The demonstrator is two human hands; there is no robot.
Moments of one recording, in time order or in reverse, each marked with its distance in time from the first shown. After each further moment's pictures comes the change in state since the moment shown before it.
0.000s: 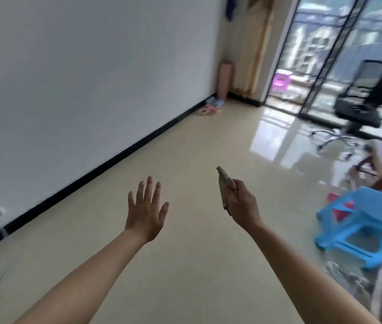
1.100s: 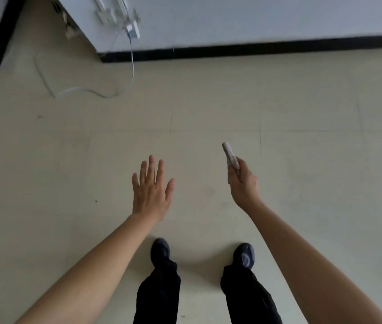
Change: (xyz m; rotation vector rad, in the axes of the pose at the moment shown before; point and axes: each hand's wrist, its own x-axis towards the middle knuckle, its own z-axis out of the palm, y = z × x) left_hand 0.072 -0.121 0.281 -0.100 -0.194 -1.057; right_hand 0.233 0.155 0.412 -0.223 -1.030 -0.159
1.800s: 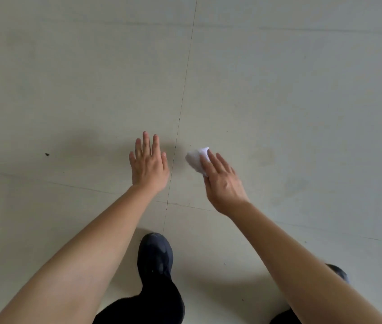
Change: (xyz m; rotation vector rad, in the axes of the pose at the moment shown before) left_hand 0.154 -0.190 0.517 -0.080 -0.118 -0.231; right_hand 0.147 0.344 0.439 -0.531 -0.369 -0.457
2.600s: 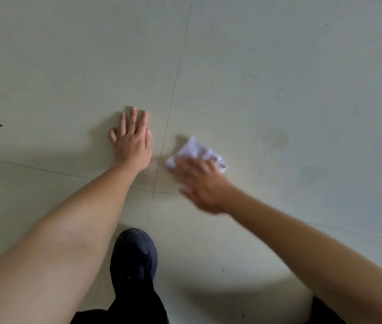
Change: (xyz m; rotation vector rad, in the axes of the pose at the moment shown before) left_hand 0.050 -0.047 0.103 -0.027 0.154 0.037; right_hand 0.008 0.043 0.088 -0.355 -0.193 -0.422
